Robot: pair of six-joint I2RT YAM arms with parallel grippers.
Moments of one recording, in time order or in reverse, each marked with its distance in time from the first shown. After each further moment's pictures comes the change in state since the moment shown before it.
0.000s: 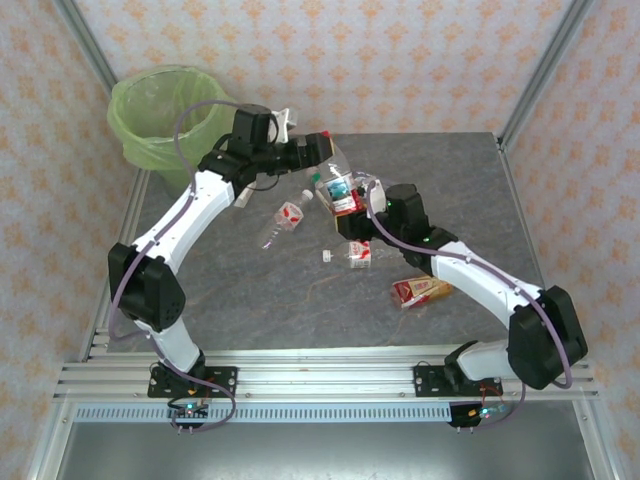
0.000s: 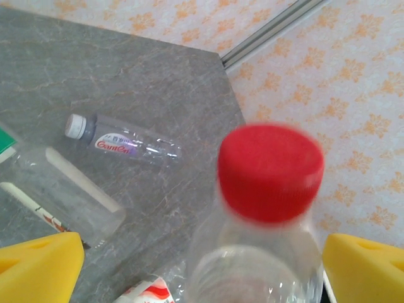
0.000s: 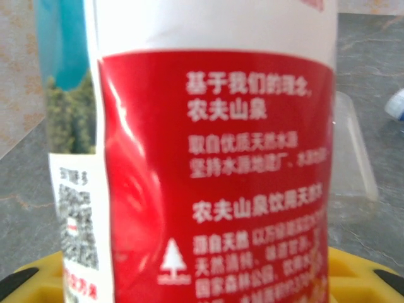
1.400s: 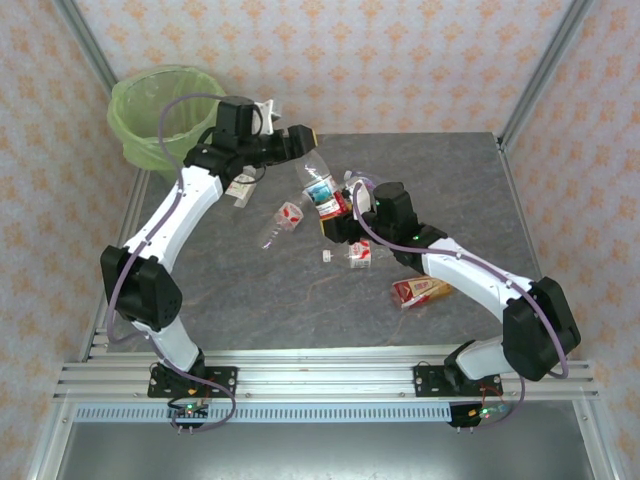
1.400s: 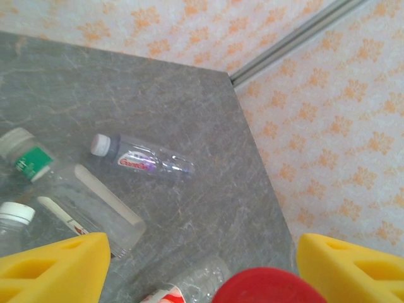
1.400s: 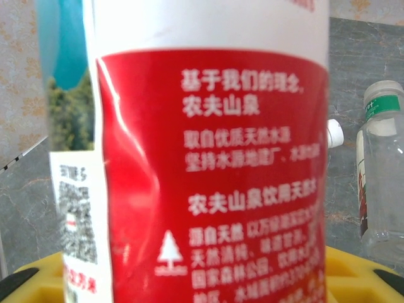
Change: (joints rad) left arm 0.083 -0.019 0.025 -0.039 0.011 0.029; right arm 0.048 0.048 0.041 0.033 -0.059 -0.037
